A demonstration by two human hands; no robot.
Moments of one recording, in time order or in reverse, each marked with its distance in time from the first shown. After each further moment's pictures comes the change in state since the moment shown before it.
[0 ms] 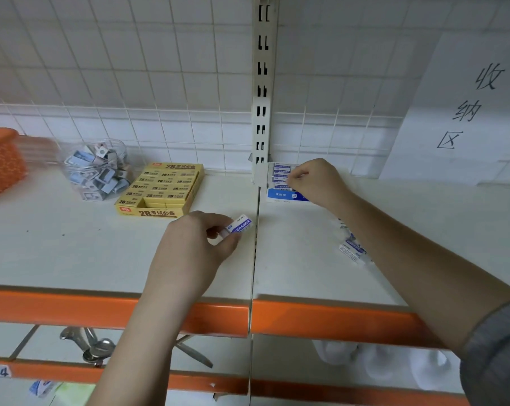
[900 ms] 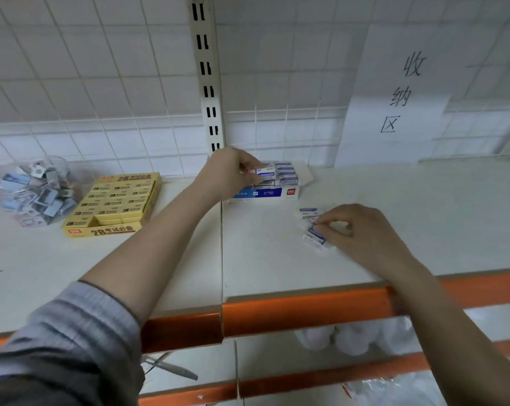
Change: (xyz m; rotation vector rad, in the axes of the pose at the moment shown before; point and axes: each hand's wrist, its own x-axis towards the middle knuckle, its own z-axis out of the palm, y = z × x) left_hand 0.128 0.056 0.073 0.066 -0.311 0.352; right_hand -0.133 0.061 -0.053 -0.096 0.110 -0.065
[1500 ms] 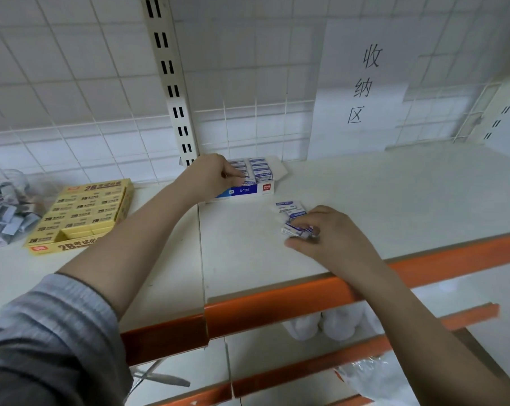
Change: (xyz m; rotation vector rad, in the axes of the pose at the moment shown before) left_hand 0.019 -0.011 0.015 0.155 -0.193 0.084; right_hand -0.019 -0.009 0.016 -0.054 0.076 0.046
